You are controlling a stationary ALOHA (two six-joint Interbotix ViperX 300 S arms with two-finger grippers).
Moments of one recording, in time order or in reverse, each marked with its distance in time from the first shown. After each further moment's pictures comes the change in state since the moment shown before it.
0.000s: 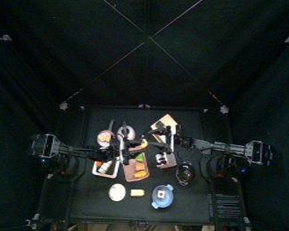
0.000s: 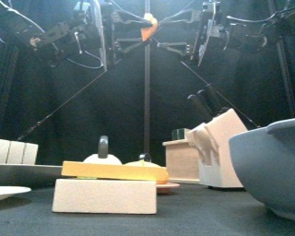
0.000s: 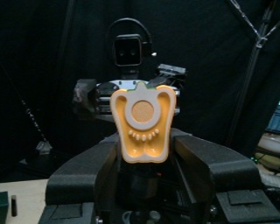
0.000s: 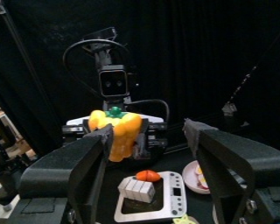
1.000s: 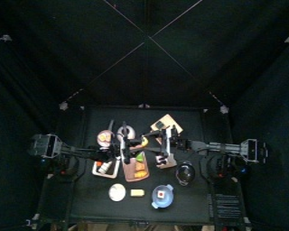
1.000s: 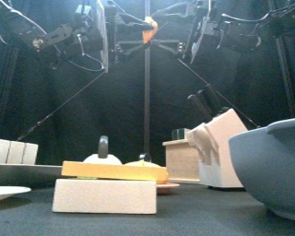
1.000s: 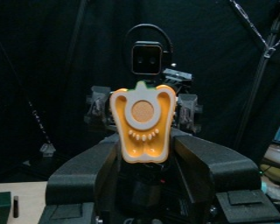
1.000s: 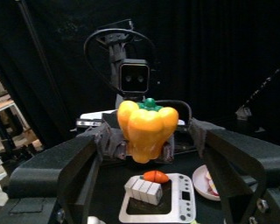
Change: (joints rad) left arm 0.002 0.031 -0.021 -0.025 -0.009 -0.003; right arm 0.041 0.084 -0.066 -0.026 -0.012 -0.017
